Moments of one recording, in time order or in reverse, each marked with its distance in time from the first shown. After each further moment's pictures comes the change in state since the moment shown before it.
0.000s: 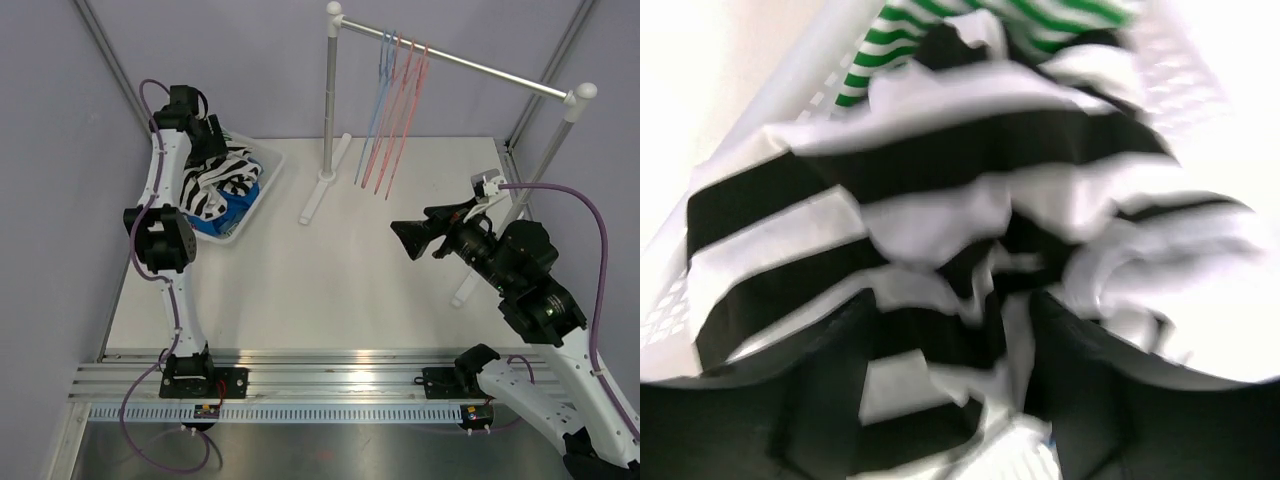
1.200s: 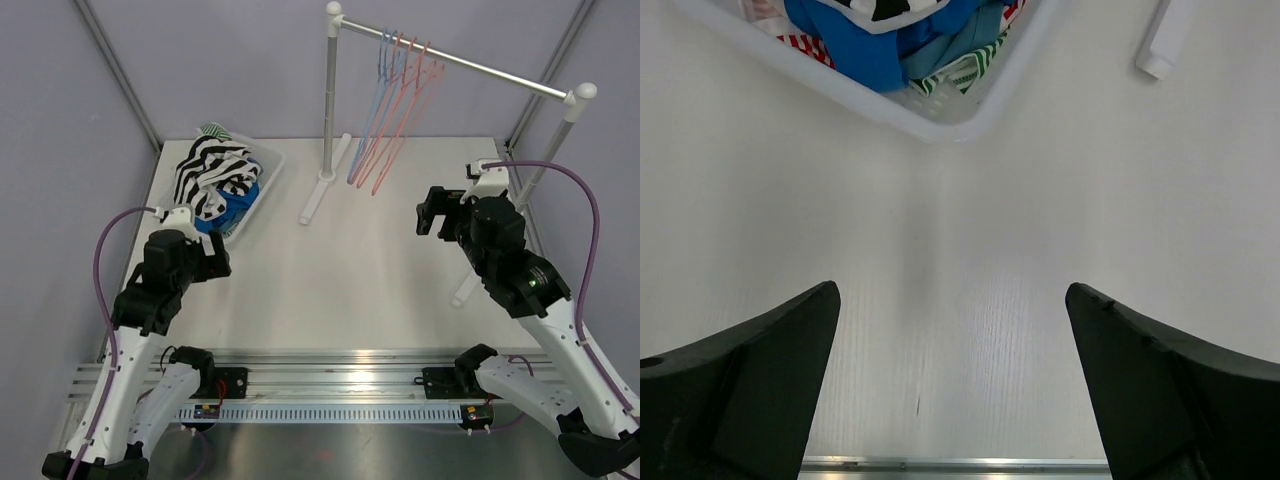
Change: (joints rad) left arm -0.239 -1.601 -1.482 0.237 -0.093 0.024; right arm 0.000 0.162 0.111 -0.203 0.470 -0.056
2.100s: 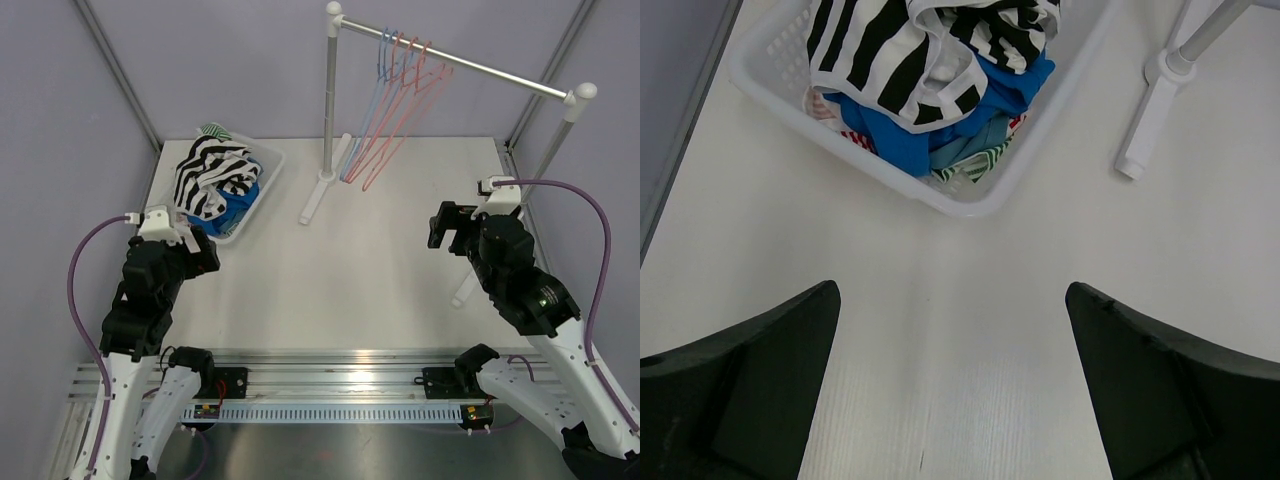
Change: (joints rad) left arm 0.042 -0.139 -0.011 0.091 -0.037 0.019; right arm 0.000 -0.114 -0.096 -0.054 0.089 -0.010
